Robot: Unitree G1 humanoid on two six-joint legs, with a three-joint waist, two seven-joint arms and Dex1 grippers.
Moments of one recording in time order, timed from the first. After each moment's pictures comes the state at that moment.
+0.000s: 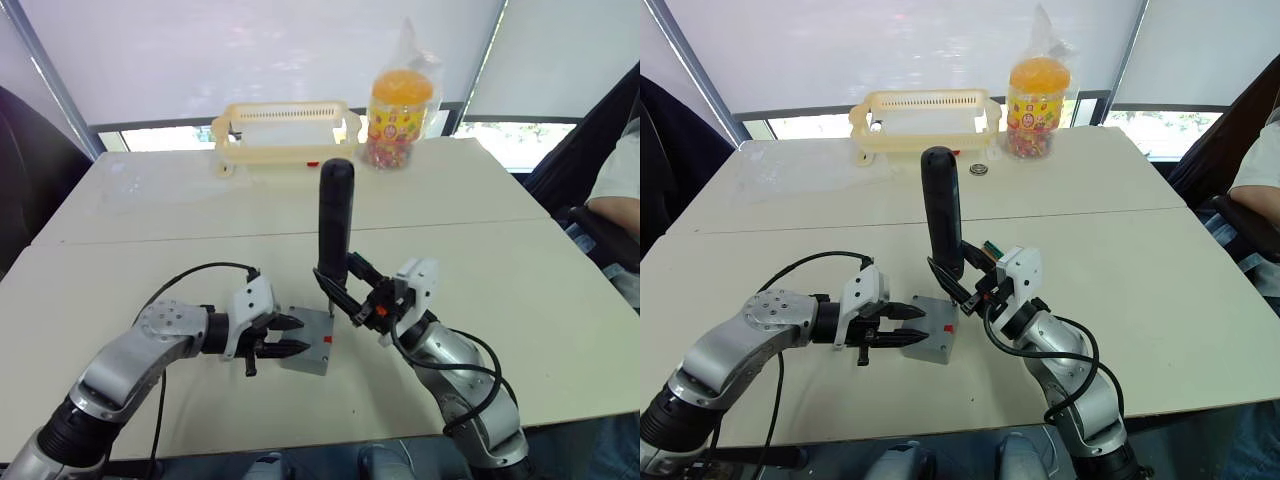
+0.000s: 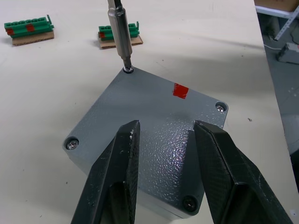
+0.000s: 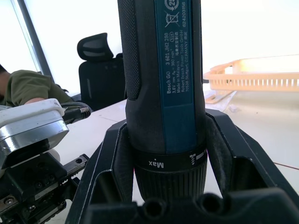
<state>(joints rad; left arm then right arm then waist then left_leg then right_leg) -0.31 0.75 -0.20 -0.43 -0.44 0.64 -0.95 -0.13 -0.22 0.21 -0.48 0.33 0.25 0.44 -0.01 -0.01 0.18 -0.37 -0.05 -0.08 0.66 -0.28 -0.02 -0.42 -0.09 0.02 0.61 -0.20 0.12</state>
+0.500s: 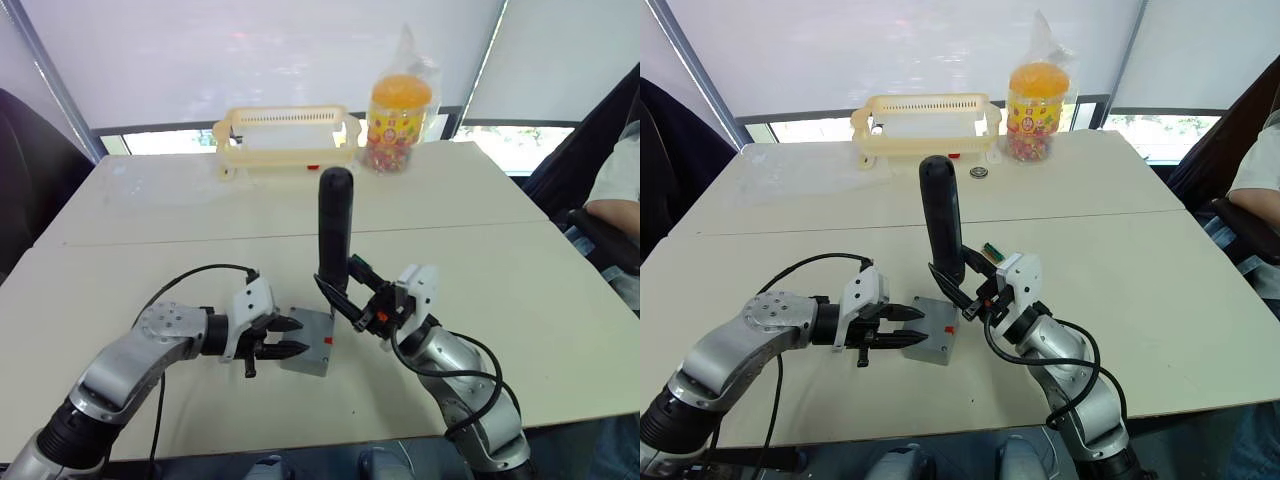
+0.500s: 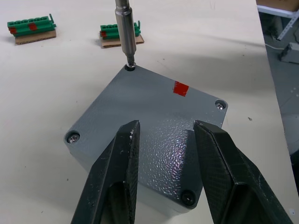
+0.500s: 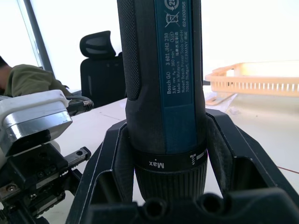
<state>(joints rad) -0.30 0.75 -0.20 -0.43 -0.44 0.65 -0.95 -0.11 -0.23 0.23 -0.46 0.30 0.20 0.47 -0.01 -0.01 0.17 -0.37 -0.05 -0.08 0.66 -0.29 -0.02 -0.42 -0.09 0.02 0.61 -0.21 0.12</state>
